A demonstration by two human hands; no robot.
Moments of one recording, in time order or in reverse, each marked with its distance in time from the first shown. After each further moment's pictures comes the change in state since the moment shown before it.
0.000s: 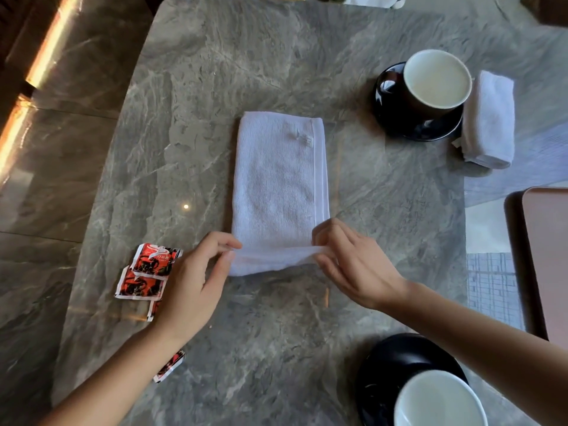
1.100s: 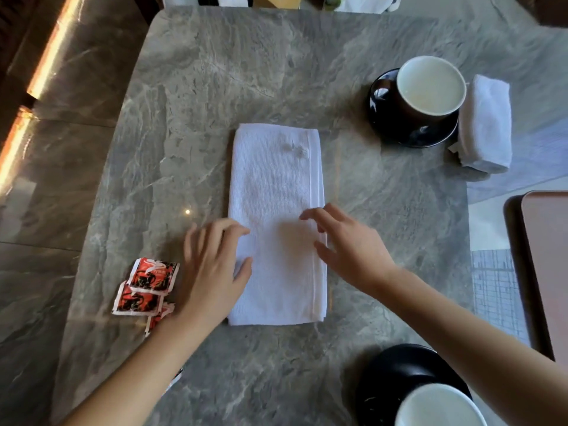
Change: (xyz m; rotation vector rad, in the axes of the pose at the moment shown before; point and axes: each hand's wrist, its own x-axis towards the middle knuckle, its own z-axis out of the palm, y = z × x) left_hand 0.030 -0.003 0.022 0.704 0.022 0.124; right_hand 0.031 0.012 -0.005 -0.153 -0.030 0.288
